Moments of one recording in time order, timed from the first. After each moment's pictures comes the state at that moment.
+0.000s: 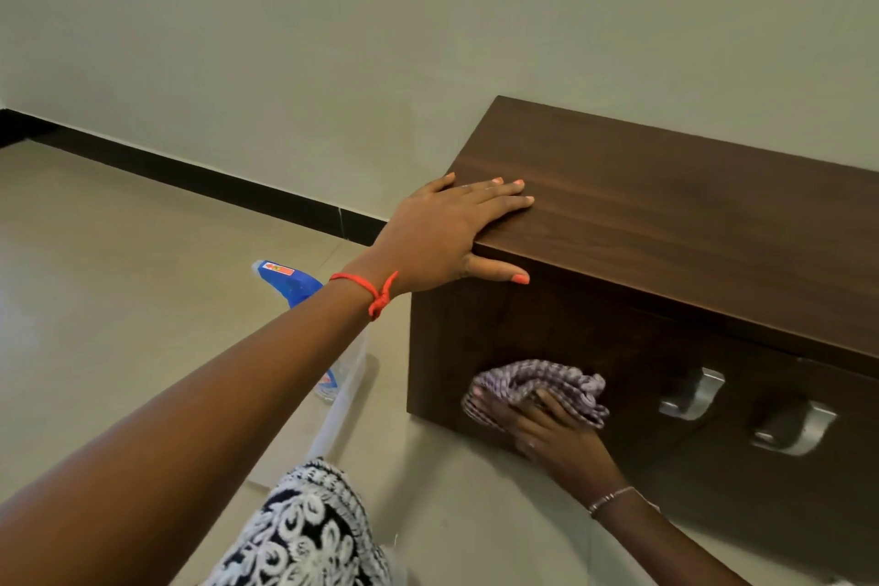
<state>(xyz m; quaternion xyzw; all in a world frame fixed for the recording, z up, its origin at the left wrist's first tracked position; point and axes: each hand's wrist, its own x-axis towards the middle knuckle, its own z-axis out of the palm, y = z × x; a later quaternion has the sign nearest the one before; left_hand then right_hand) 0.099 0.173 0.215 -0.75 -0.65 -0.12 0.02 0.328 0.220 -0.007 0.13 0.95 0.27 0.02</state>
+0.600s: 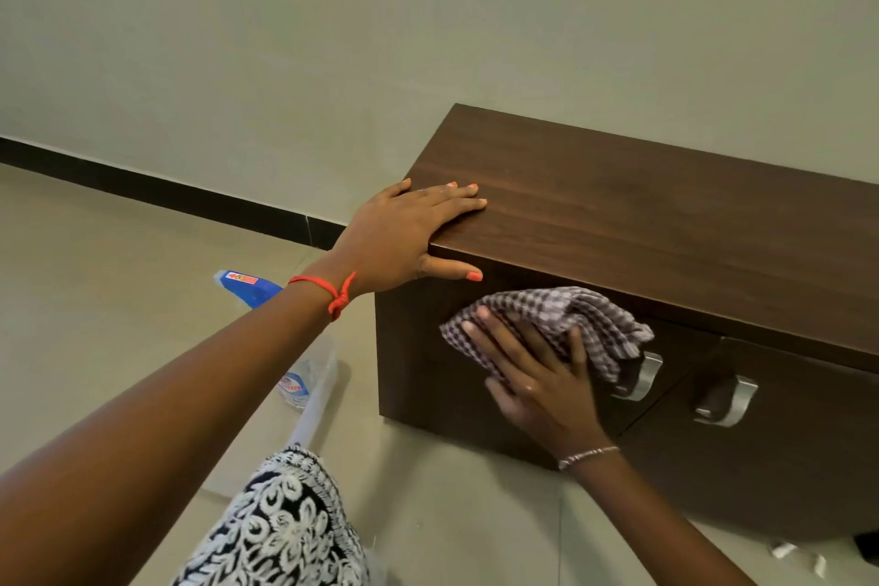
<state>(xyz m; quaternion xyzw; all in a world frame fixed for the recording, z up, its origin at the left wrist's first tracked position) 0.100 0.172 0.218 -0.74 -0.66 -0.11 0.02 0.316 0.210 0.081 0.26 0.89 0.30 -0.24</state>
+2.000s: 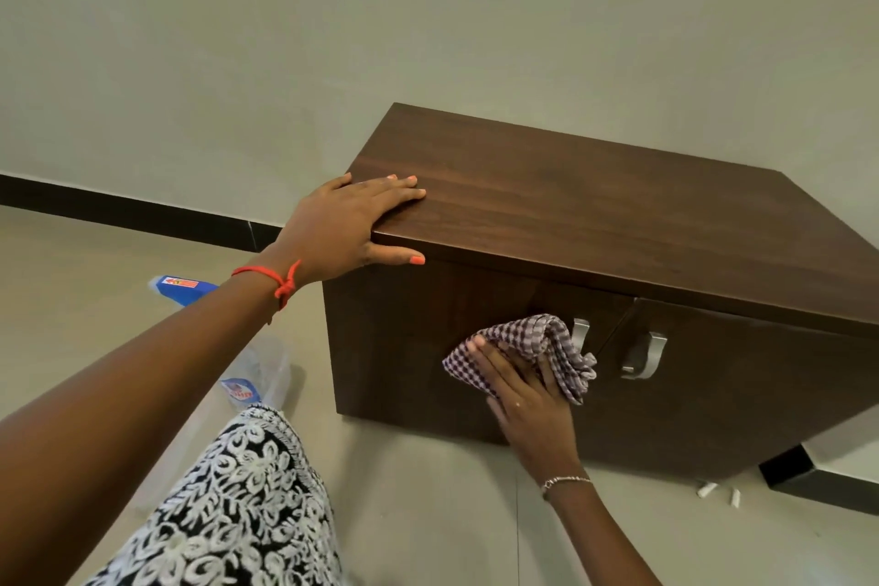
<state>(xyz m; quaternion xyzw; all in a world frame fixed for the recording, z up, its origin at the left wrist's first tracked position) 0.100 0.171 0.215 -0.74 -0.66 -0.13 0.03 0.368 0.192 0.040 0.34 0.89 0.21 -0.21</state>
